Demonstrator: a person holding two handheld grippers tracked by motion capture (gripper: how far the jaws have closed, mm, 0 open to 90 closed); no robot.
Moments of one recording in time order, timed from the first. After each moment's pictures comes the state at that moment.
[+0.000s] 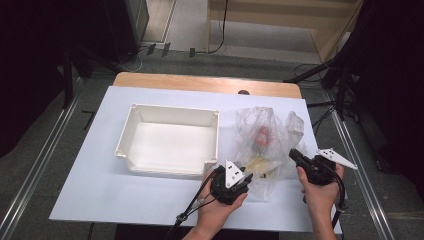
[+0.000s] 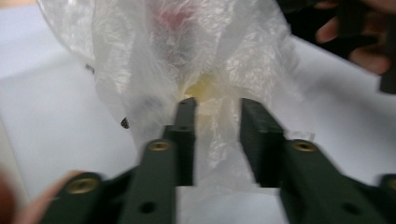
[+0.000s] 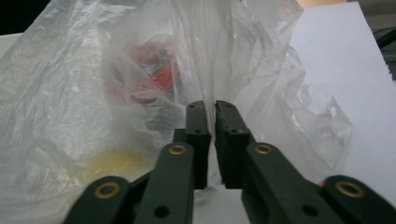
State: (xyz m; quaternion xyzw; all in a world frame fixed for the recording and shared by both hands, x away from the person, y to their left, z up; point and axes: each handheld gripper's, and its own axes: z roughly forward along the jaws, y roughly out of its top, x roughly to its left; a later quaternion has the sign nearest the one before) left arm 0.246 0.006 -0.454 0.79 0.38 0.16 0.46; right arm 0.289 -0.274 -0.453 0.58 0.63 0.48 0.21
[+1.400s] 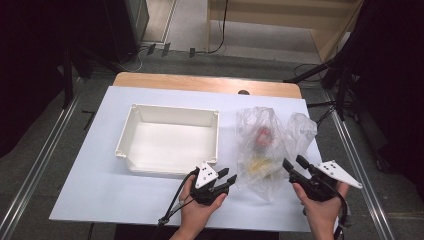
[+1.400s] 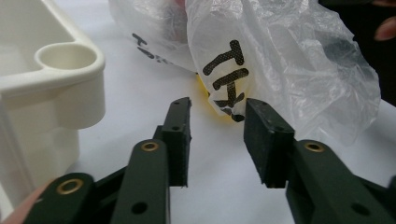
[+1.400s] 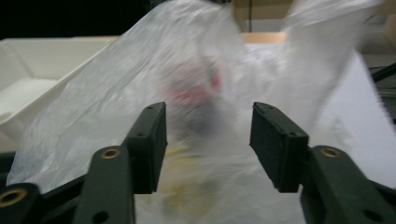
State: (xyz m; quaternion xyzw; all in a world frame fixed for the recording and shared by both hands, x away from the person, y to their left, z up) left arm 0.246 0.059 -0.475 0.75 0.38 0.12 0.53; right arm 0.243 -0.250 -0.428 0.53 0.64 0.50 0.25
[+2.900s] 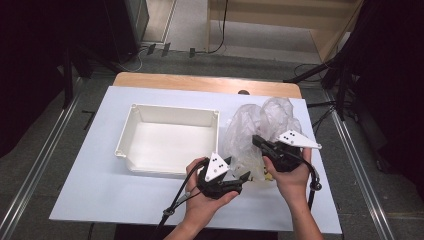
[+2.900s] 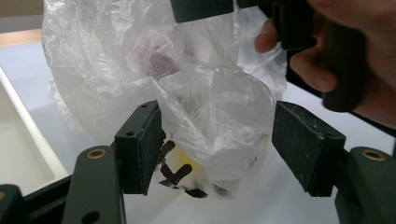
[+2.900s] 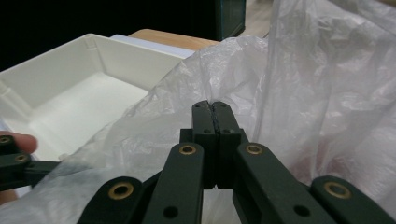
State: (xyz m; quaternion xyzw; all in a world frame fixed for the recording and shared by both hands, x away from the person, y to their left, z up) left arm 0.249 0.038 -0.419 0.77 0.35 0.15 0.52; right arm 0.301 -0.173 -0.391 0.43 0.71 0.52 0.20
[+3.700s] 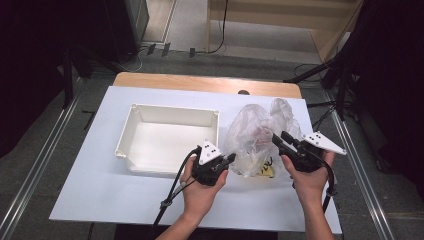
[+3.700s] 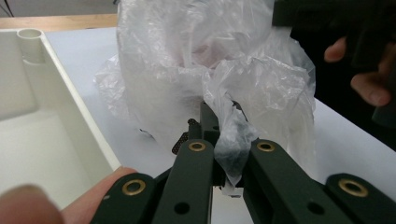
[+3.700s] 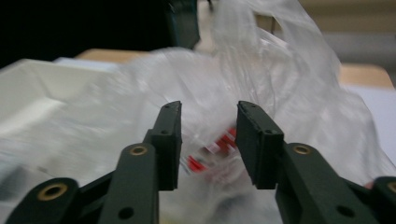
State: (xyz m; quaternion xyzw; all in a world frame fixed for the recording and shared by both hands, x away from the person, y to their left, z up) left arm 0.273 0.053 -0.410 0.74 0.41 0.13 0.52; right arm 0.301 -0.223 -0.397 0.50 0.65 0.51 0.24
